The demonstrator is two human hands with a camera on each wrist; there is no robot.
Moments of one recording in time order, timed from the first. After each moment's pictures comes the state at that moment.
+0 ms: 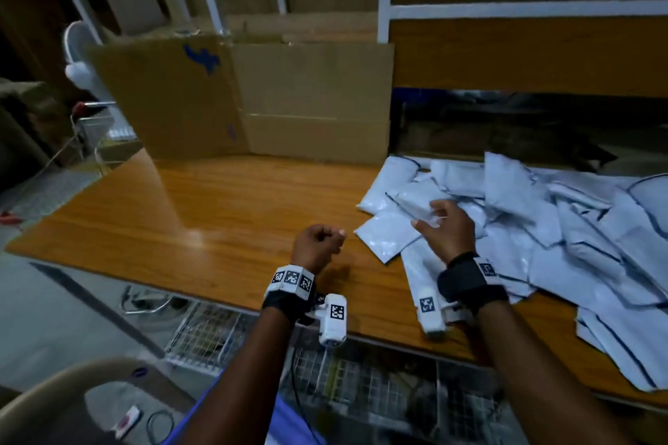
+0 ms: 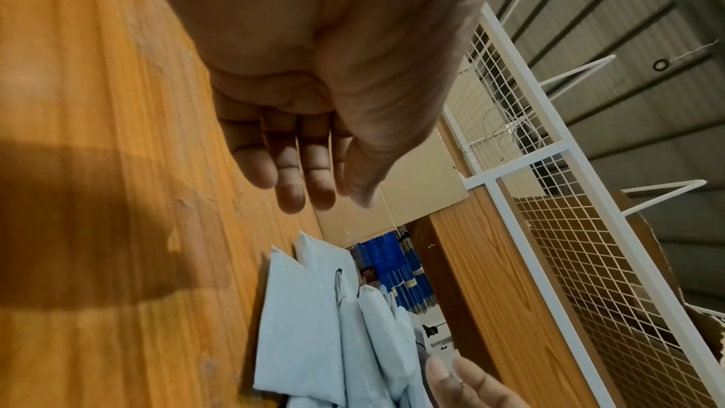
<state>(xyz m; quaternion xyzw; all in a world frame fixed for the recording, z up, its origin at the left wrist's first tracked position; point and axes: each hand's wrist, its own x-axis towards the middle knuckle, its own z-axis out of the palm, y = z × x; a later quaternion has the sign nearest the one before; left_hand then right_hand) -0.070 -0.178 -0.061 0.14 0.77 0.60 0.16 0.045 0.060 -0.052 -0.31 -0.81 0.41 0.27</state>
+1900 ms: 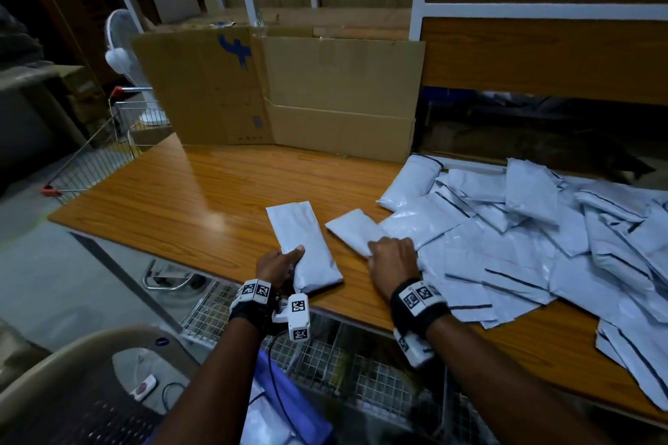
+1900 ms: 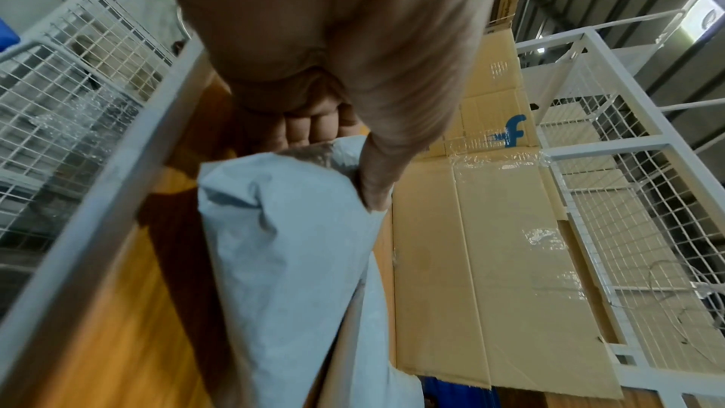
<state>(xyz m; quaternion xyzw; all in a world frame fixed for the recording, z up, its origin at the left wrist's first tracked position) -0.108 -0.290 -0.128 -0.10 0.76 0.61 0.18 0.019 -0.069 -0.076 -0.12 -0.99 0.03 0.09</state>
